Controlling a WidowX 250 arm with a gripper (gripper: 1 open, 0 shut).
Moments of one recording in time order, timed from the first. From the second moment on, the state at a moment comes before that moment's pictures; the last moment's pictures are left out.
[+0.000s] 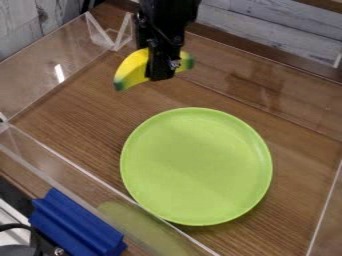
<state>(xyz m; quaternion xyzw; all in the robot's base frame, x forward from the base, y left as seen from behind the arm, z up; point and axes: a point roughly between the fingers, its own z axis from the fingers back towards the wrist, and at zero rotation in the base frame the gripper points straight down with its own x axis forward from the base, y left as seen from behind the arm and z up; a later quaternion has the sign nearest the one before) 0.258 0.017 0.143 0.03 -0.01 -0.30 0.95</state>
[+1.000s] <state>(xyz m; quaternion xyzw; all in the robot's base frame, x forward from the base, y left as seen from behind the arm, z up) 0.202 -0.076 0.127 0.04 -0.03 -0.24 0.97</state>
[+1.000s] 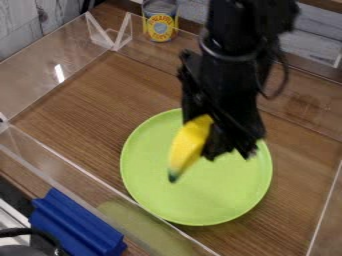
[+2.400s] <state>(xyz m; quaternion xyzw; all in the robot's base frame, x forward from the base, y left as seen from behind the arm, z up) 0.211 -0.071 0.077 0.03 -0.04 -0.18 0.98</state>
